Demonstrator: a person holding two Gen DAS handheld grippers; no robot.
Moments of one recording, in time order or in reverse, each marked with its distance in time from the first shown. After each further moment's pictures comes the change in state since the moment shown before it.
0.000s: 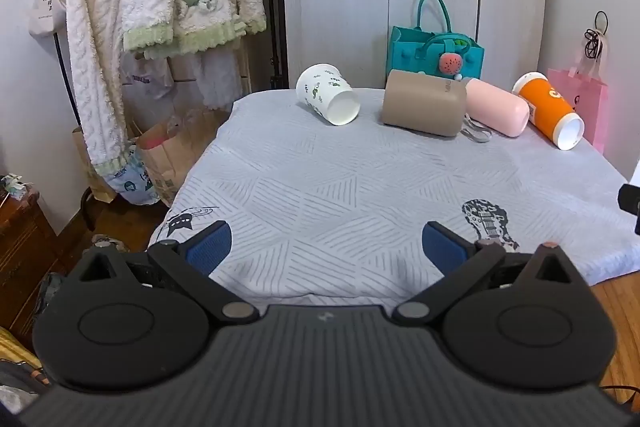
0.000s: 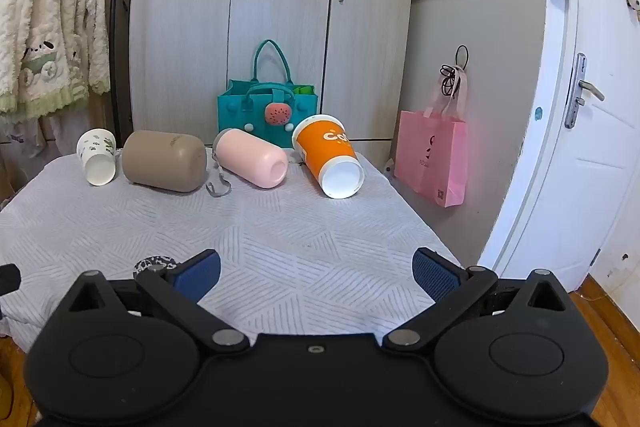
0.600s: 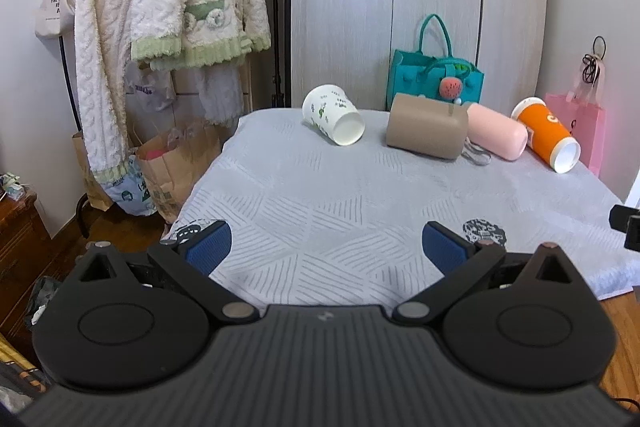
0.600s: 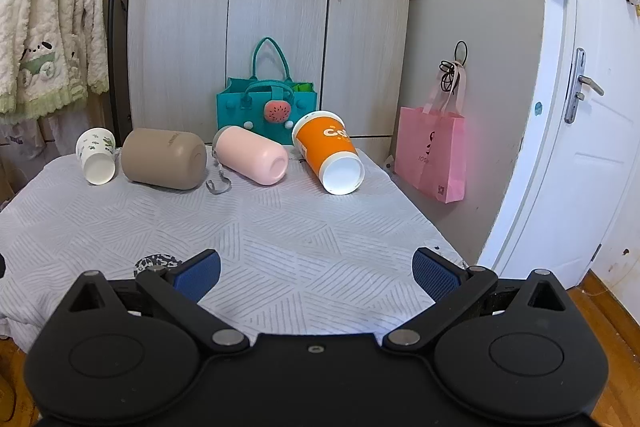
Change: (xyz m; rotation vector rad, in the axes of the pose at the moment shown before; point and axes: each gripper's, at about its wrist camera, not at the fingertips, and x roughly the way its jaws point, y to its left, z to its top) left arm -0.010 0.009 -0.002 -0.035 -0.072 -0.011; right arm 0.001 0.004 -0.003 0.007 -0.004 -0.001
